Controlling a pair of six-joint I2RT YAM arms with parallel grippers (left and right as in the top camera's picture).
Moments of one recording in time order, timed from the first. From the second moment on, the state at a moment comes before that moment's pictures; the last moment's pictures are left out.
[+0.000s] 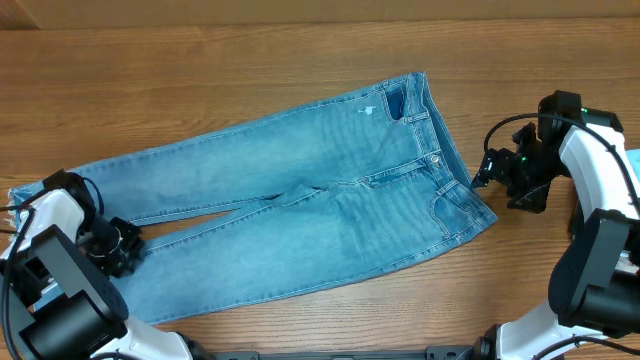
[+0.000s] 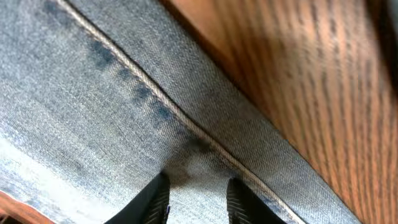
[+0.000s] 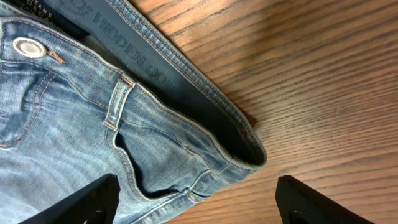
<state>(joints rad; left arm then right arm) 0.61 1.82 1.02 -0.96 -0.06 -0.51 -0.25 1.80 1.32 -1.17 -0.22 0.18</state>
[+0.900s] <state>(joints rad) 0.57 1.46 1.27 -1.07 0.33 -0.33 0.18 2.03 1.33 -0.72 -0.44 -0.07</state>
